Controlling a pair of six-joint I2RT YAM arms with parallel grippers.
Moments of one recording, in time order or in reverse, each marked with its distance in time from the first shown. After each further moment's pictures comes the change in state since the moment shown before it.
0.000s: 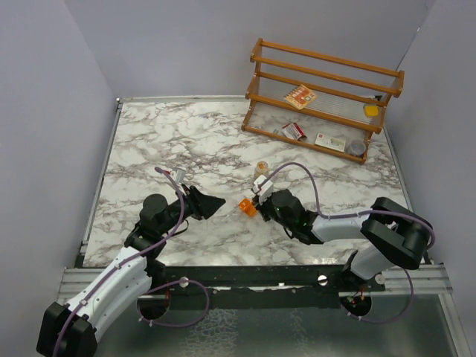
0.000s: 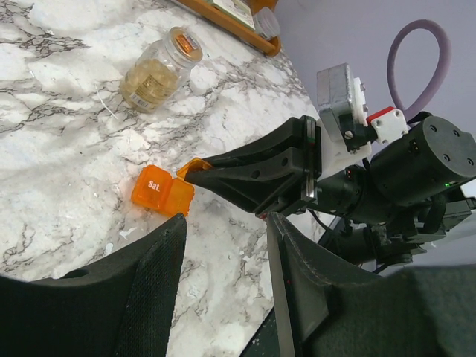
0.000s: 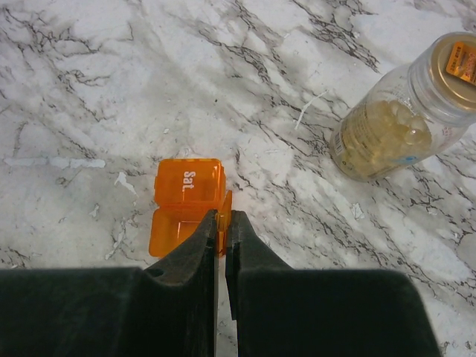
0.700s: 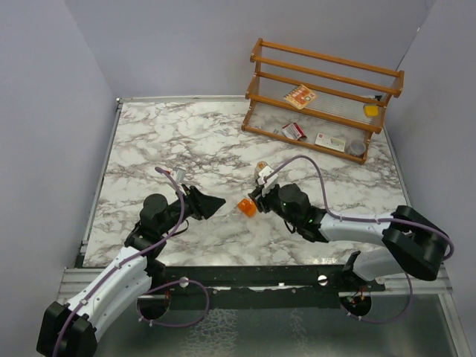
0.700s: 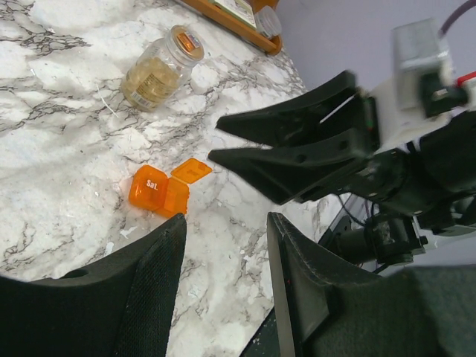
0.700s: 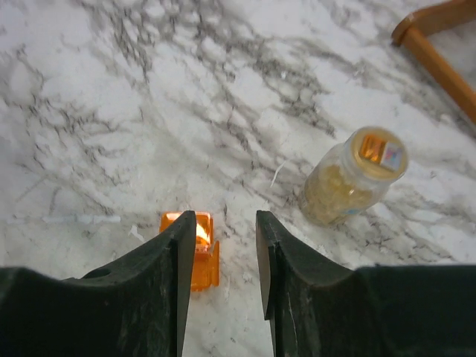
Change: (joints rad) left arm 0.000 0.011 0.000 -0.001 0.000 0.000; right arm -0.007 -0.065 0.032 -0.021 0.005 -0.013
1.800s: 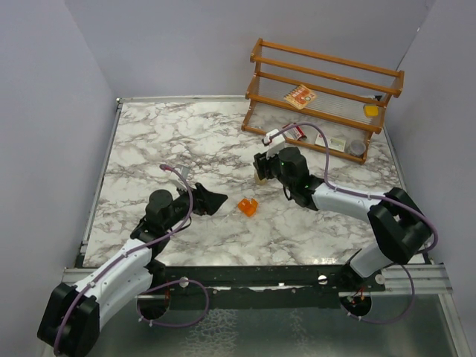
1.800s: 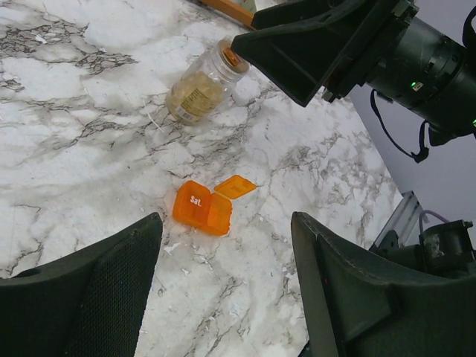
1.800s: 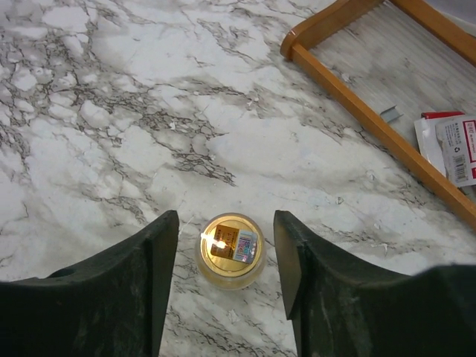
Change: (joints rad) left arm 0.000 0.142 0.000 0.103 -0.074 0.093; right arm -0.246 0.113 0.311 -0.180 -0.023 0.038
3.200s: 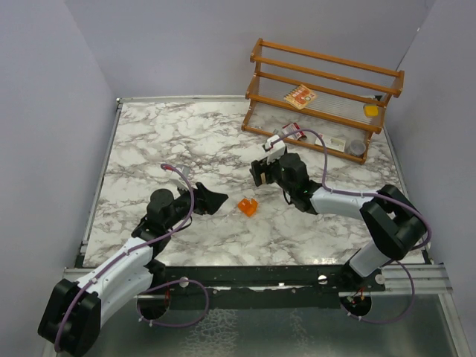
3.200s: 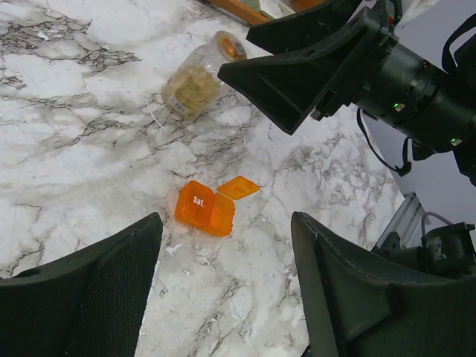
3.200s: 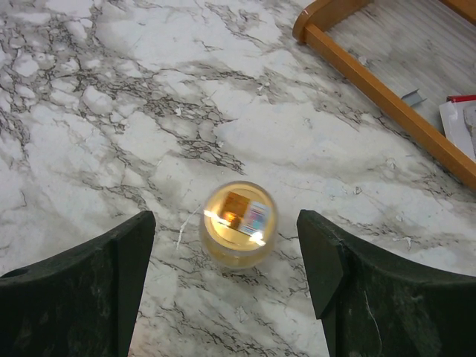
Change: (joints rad) left arm 0.000 0.037 0.000 0.026 -0.004 -0.003; right arm 0.000 0.043 -0.073 0.120 -0.033 0.027
